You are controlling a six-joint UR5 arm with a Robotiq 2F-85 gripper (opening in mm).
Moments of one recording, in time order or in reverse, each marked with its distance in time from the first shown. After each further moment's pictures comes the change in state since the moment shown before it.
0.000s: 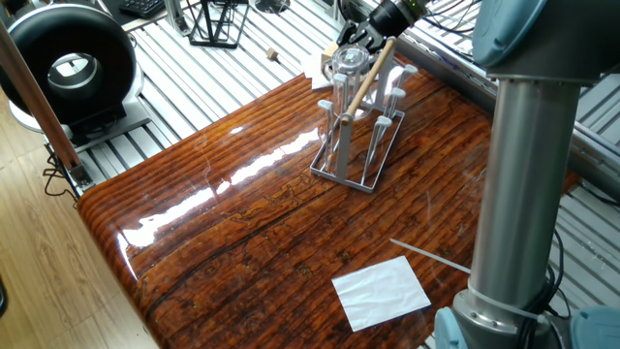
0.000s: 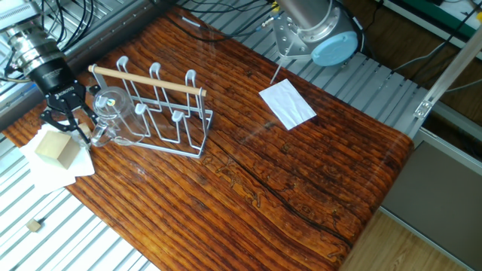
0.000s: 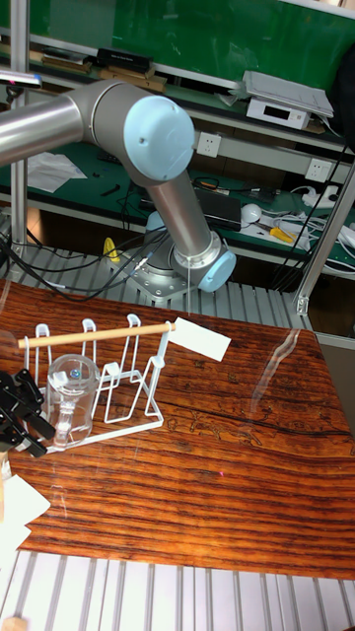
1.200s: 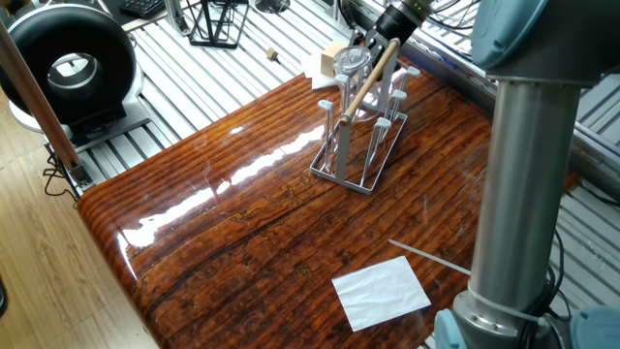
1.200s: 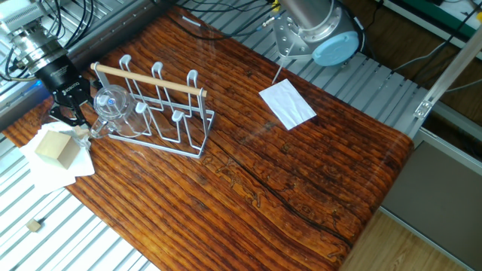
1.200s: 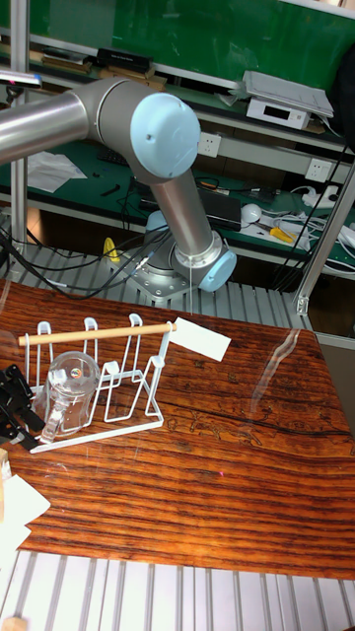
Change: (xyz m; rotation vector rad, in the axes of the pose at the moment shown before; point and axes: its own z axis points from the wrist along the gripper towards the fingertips) arm 0.039 0.022 -0.010 -0.087 0.177 -0.087
